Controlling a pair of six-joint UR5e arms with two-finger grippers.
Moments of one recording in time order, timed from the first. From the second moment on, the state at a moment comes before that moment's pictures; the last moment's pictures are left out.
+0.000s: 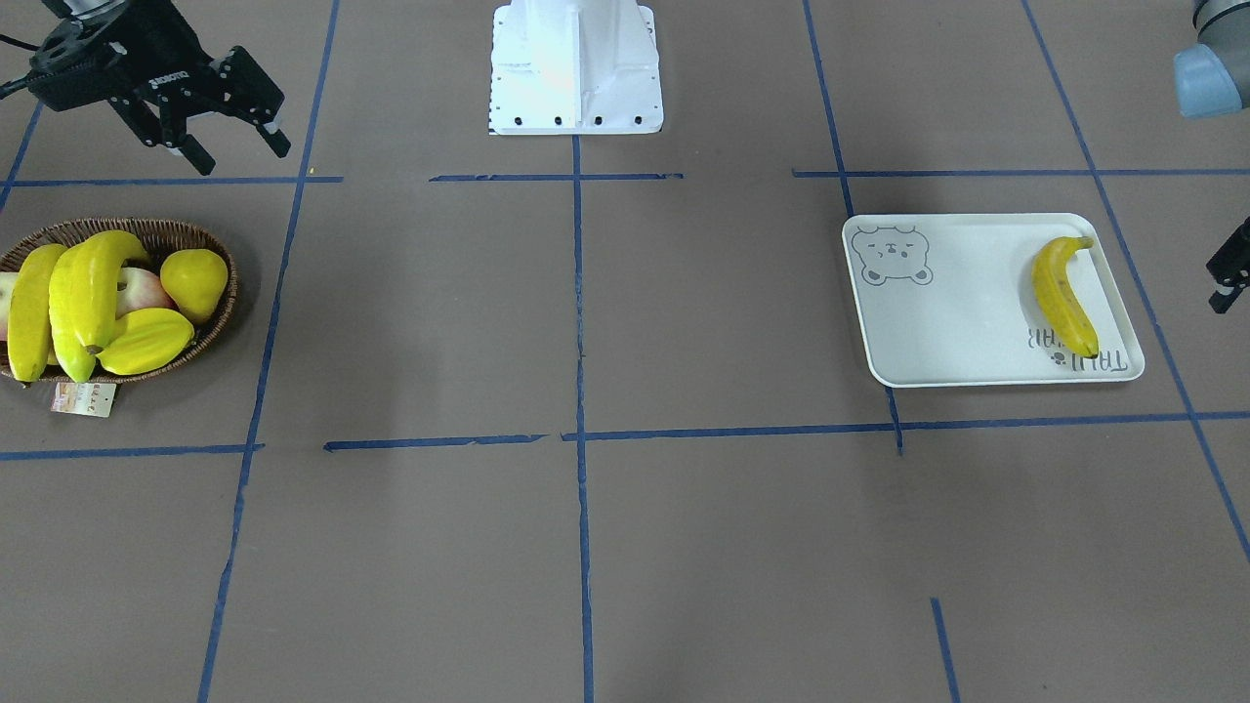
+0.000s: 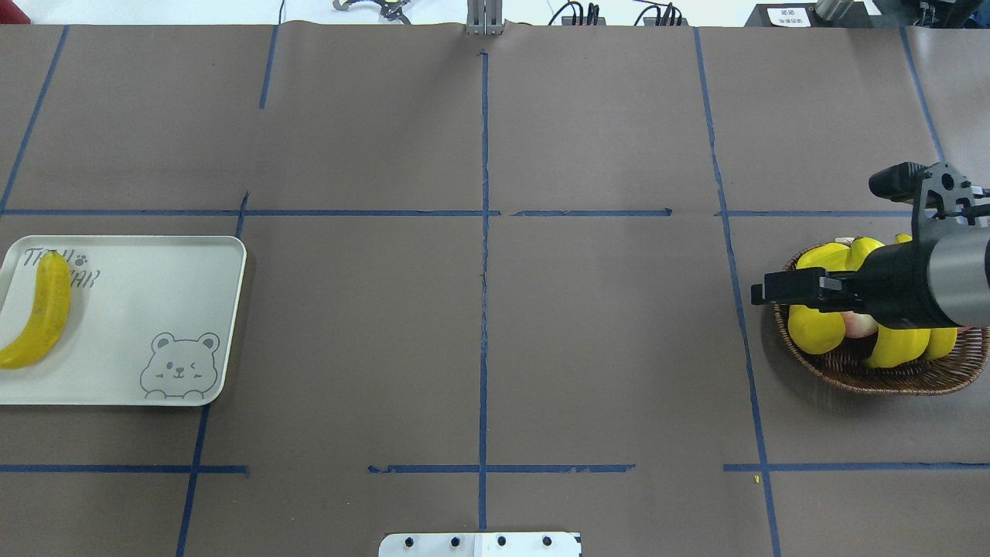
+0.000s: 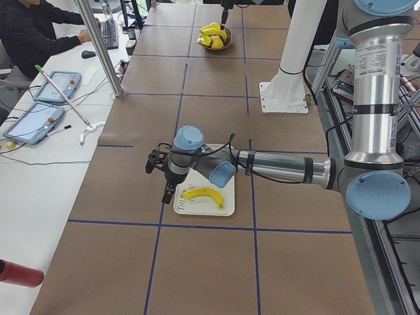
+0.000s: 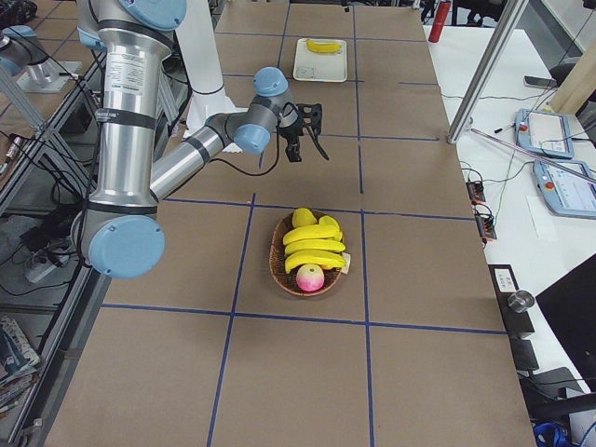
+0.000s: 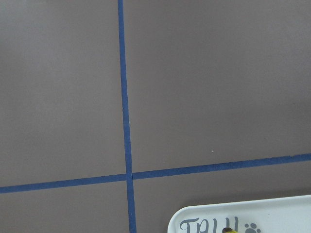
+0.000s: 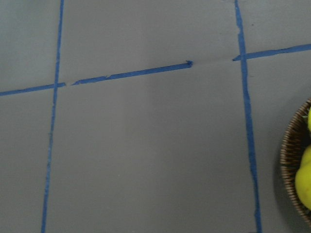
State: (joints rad) left arm -1.34 -1.50 -1.69 -2.09 -2.10 -0.38; right arm 0.76 -1.73 2.31 -1.16 2.01 1.17
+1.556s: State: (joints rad) left arm -1.20 -1.52 -1.77 -2.42 -2.35 -0.99; right arm 0.92 -1.87 2.04 -1.15 2.06 0.66
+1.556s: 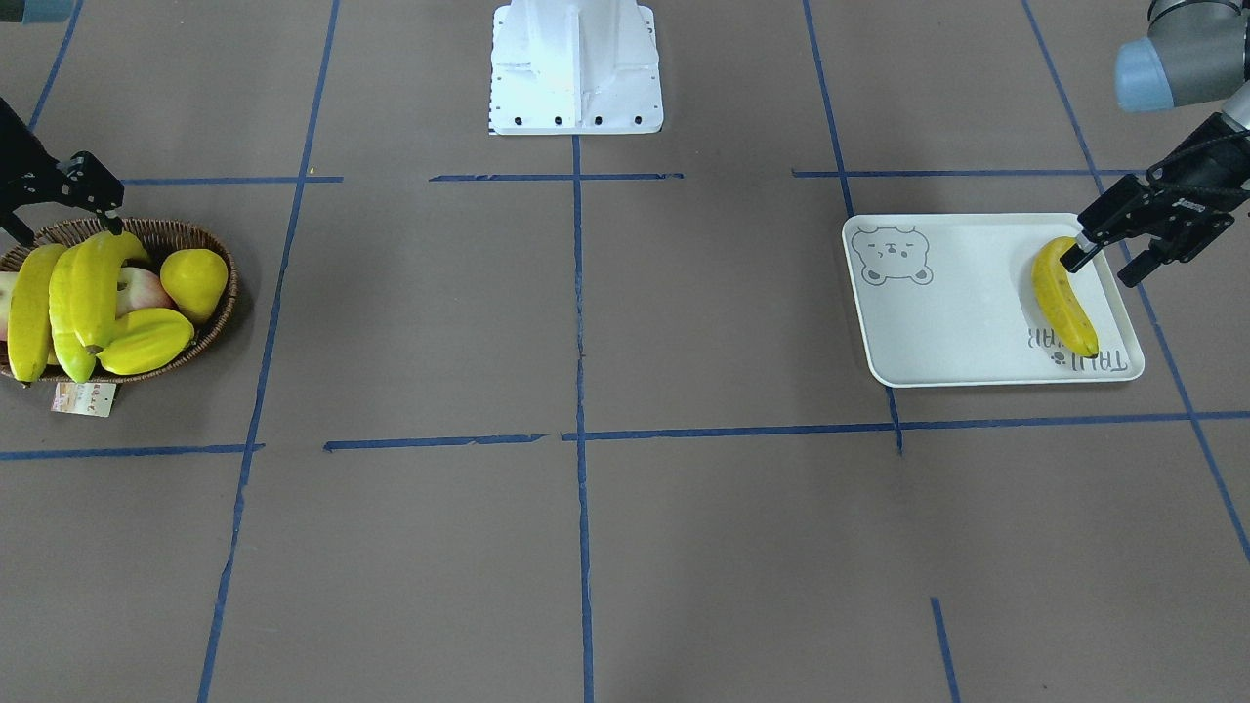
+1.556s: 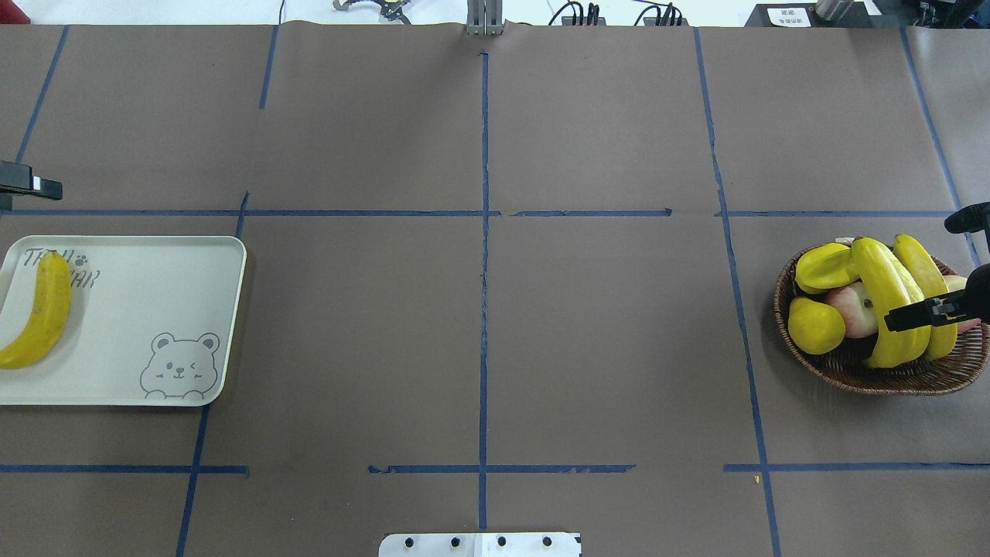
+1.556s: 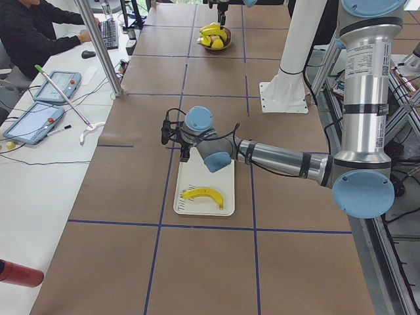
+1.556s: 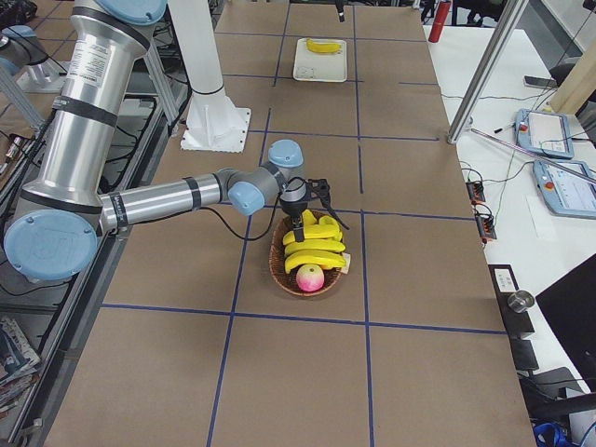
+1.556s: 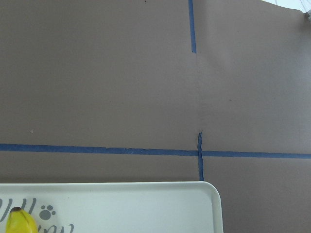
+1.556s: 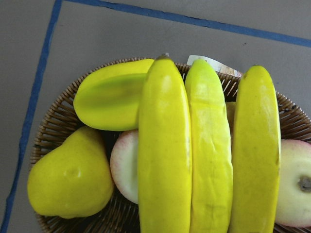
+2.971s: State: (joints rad) left arm -1.19 -1.52 -1.76 -2.42 -2.35 -0.99; right arm 0.86 -1.83 1.99 -1.17 2.06 0.66
